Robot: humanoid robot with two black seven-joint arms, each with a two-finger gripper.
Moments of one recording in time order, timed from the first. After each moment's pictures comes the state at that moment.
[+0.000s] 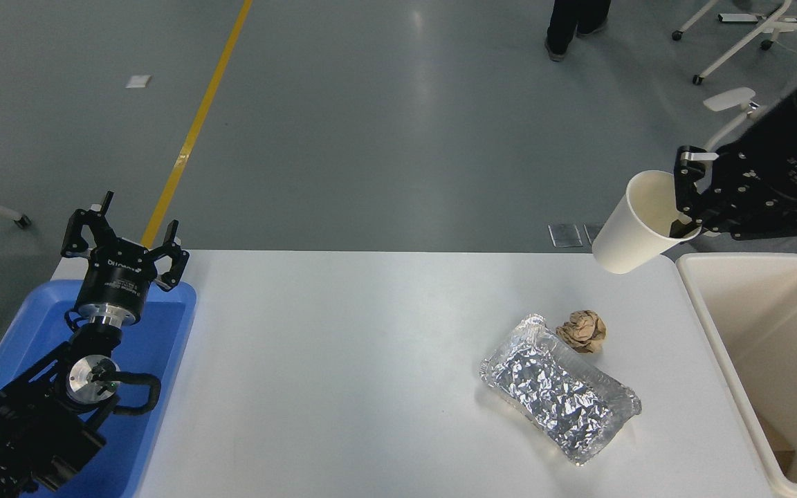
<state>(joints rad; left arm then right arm) -0.56 0.28 -0.89 -0.47 -0.07 -0.59 -0.49 2.40 -0.59 -1.54 1.39 0.30 0.79 -0.29</state>
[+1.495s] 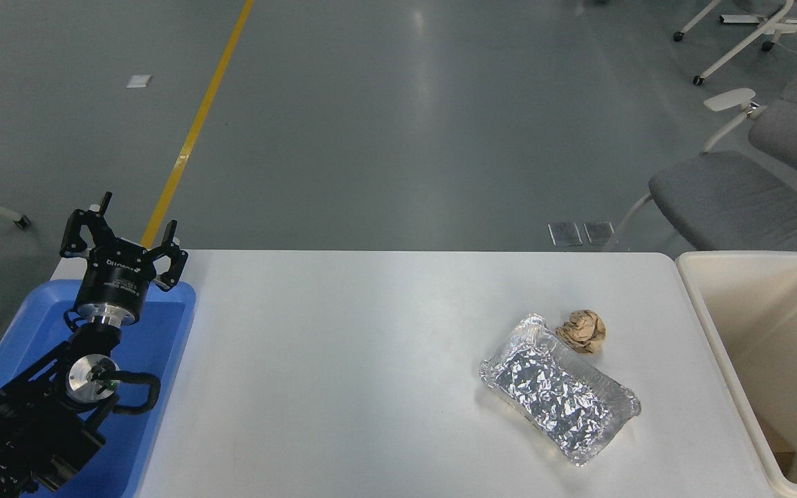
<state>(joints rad) -0.57 0.28 -0.90 -0.47 -0.07 -0.58 -0.49 0.81 -0.50 -0.93 0.18 0.19 -0.03 -0.28</state>
